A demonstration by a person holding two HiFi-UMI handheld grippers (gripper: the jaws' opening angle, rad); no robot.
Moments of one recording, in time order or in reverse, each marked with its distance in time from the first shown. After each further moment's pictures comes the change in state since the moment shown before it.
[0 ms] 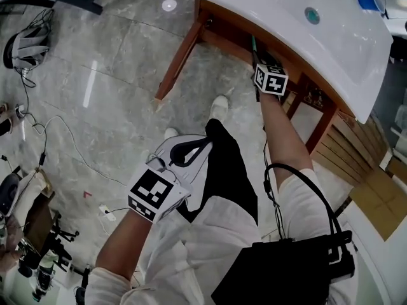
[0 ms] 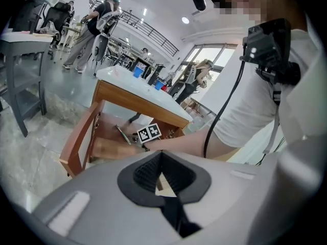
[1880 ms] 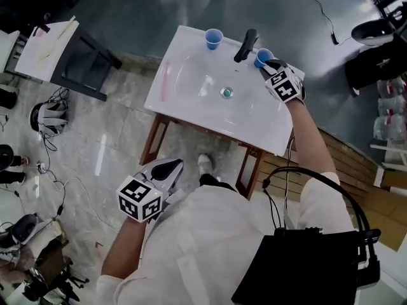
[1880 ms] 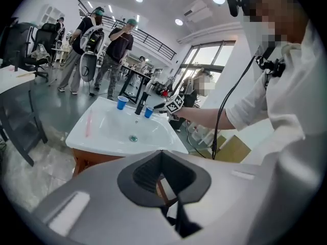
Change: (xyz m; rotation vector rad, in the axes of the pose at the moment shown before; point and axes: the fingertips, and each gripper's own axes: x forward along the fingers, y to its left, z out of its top) left arm 0.024 -0.098 0.223 0.052 -0.037 0.080; right arm -0.208 -0.233 0.347 -0.695 -0.005 0.042
